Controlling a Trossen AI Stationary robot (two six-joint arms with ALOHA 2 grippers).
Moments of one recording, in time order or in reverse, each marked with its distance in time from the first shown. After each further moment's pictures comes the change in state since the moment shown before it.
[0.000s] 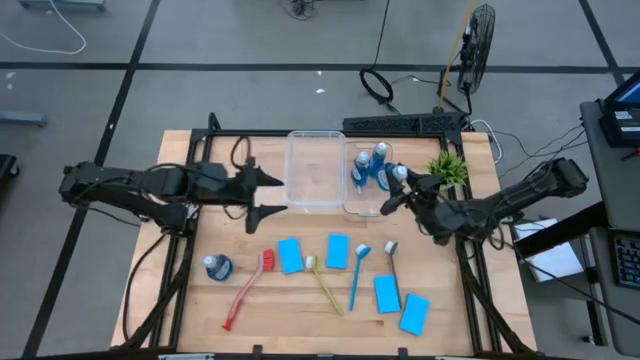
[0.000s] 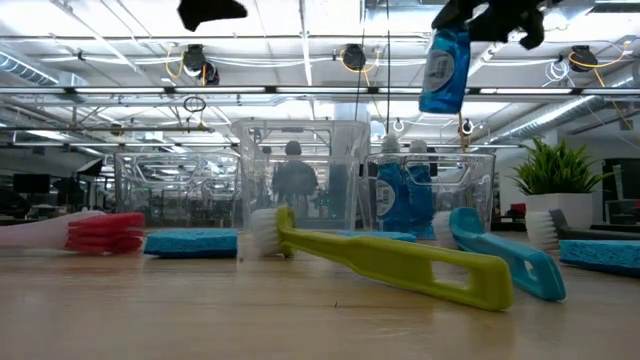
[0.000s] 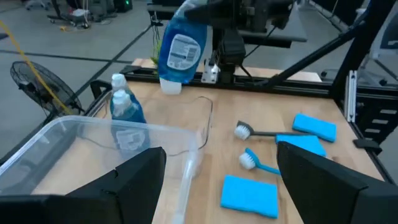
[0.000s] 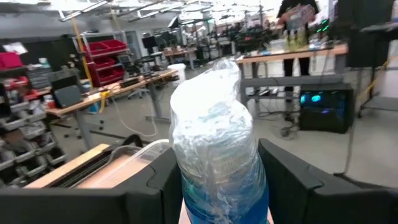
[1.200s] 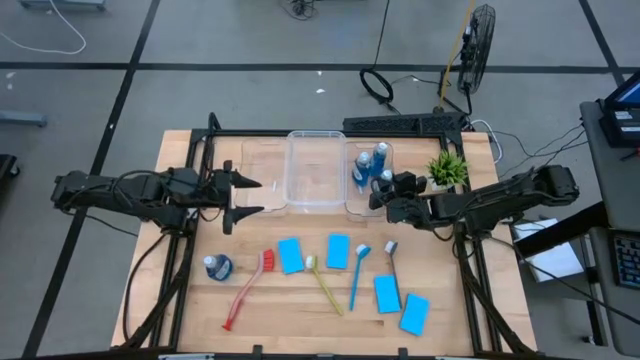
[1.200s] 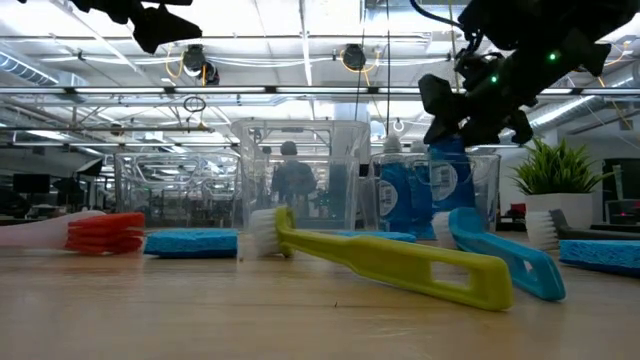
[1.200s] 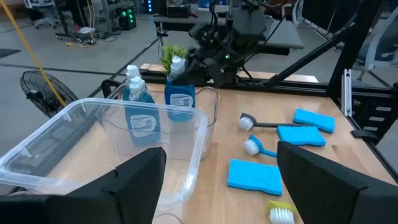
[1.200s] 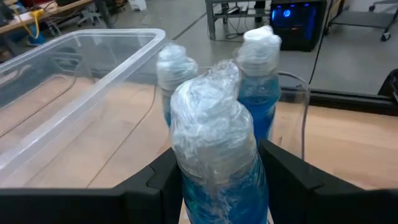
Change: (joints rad) left arm 0.001 -0.320 -0.263 0.016 -0.004 0.017; right arm -0.273 0.187 -0.087 -0.462 -0.300 0.638
